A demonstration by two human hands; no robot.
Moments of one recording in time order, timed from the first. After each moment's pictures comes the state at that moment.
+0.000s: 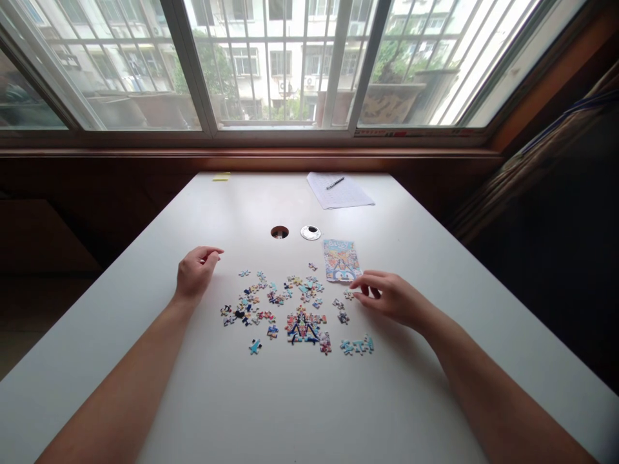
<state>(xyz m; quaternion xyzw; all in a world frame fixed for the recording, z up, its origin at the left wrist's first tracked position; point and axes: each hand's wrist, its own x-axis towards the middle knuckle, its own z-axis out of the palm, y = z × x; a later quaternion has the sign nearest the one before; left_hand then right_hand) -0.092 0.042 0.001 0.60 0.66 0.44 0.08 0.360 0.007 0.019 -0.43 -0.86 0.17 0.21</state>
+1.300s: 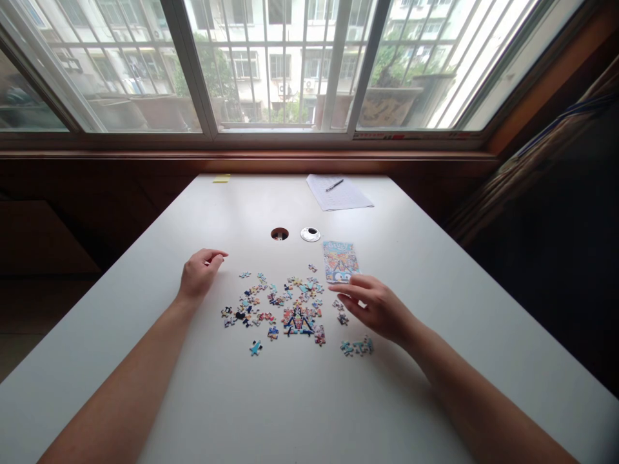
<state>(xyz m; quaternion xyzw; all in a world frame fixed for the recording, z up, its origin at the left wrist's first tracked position) -0.092 0.046 -0.002 0.61 0.66 0.42 0.12 0.322 -0.010 0.018 -0.36 -0.89 0.07 0.28</state>
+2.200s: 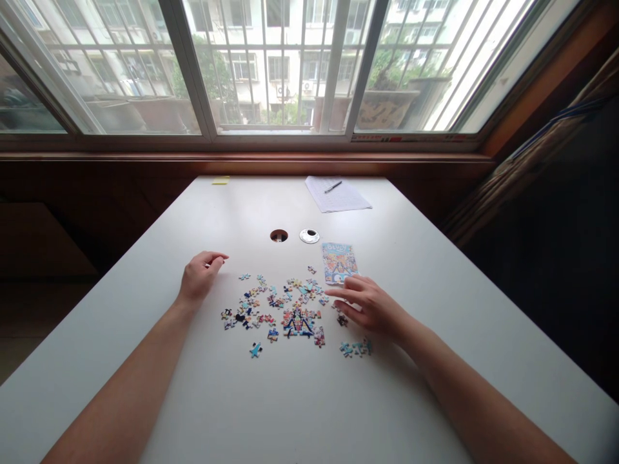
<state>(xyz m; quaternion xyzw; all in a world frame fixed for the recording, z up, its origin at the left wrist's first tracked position) -0.093 0.048 -0.004 0.61 0.65 0.42 0.15 0.328 0.000 0.005 -0.35 -0.91 0.07 0.22</state>
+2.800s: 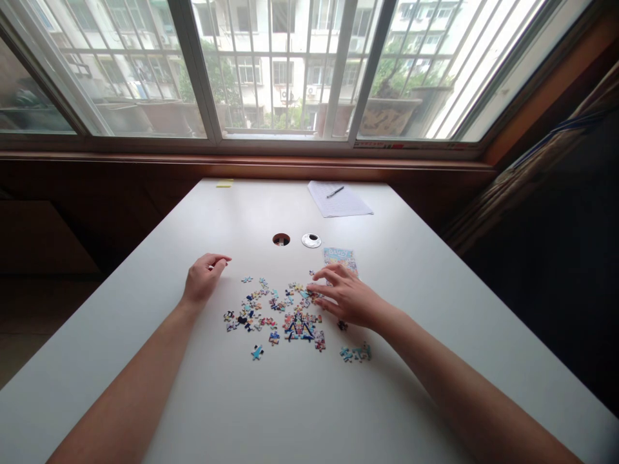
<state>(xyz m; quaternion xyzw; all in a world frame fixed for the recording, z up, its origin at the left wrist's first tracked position) -0.094 0.047 -0.006 0.61 0.64 0.44 0.16 0.290 0.023 0.023 -0.33 -0.93 0.00 0.14</state>
